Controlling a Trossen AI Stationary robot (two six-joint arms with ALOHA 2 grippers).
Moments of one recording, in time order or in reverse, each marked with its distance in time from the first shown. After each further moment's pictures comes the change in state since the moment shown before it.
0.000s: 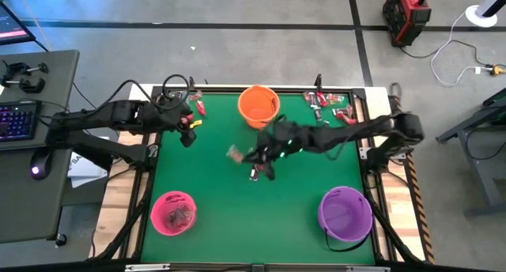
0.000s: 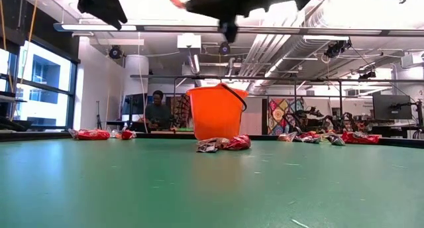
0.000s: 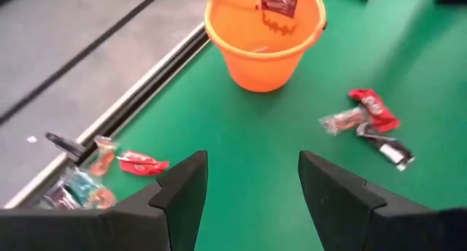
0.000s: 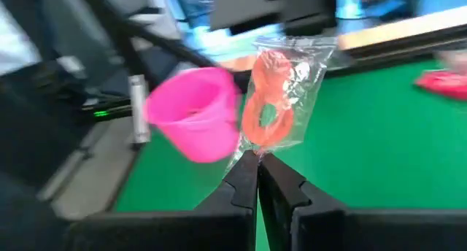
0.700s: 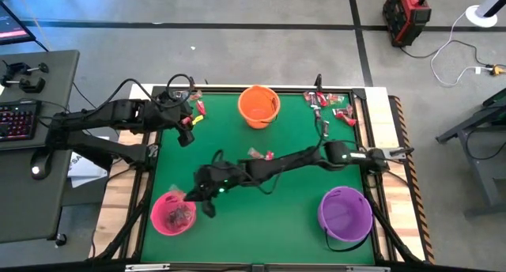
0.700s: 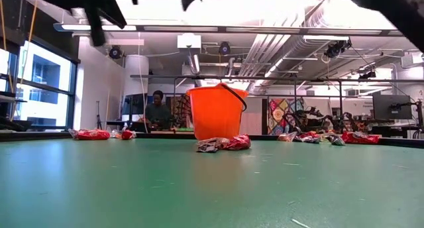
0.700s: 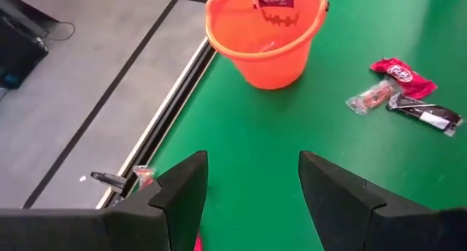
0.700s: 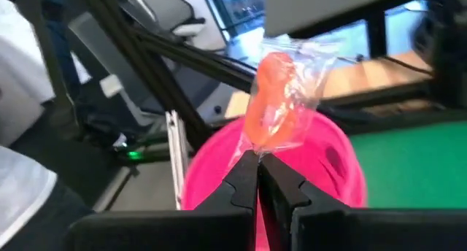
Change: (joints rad) left arm 0.019 0.003 0.000 0.011 -0.021 0.247; right arm 0.157 0.821 1.034 -0.117 0.014 0.136
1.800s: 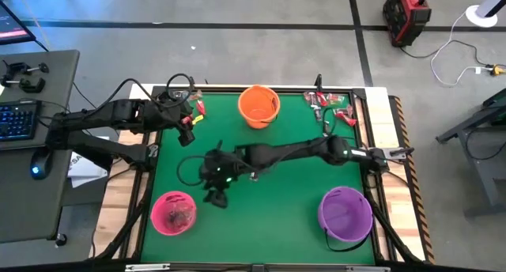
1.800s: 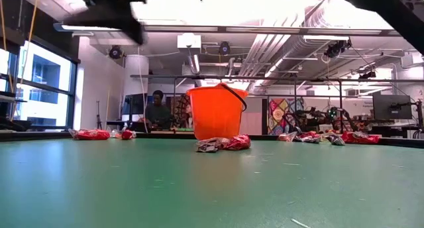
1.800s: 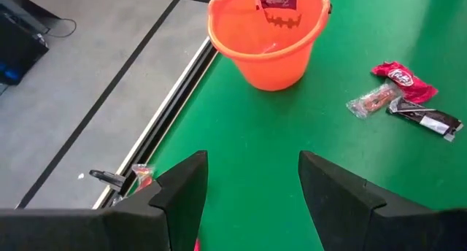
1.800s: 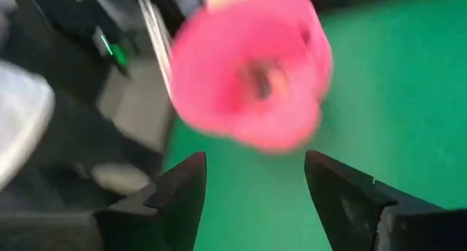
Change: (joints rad) left arm 0.000 0.000 0.000 0.007 -0.004 -0.014; right arm -0.056 -0.068 0.191 -0.758 -0.132 -0.090
